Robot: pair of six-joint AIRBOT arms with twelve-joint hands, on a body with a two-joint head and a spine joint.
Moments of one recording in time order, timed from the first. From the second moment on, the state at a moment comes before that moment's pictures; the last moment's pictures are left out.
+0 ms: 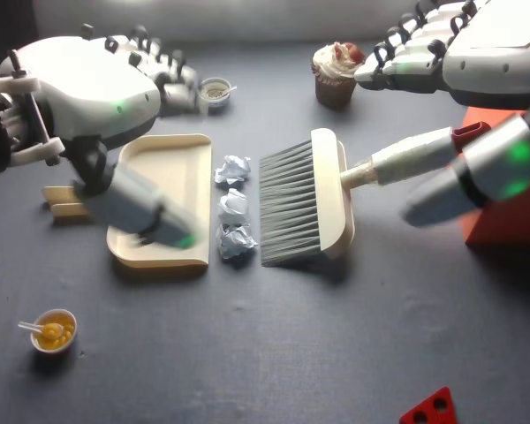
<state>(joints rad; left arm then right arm) 0.26 -0.87 0.92 -1.11 -0.25 2.32 0.08 -0.53 0.98 0.54 -0.15 -1.77</state>
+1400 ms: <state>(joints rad) 0.46 -0.90 1.09 -1.02 -0.33 2.23 0.08 -0.53 0.97 0.53 -0.15 -1.77</state>
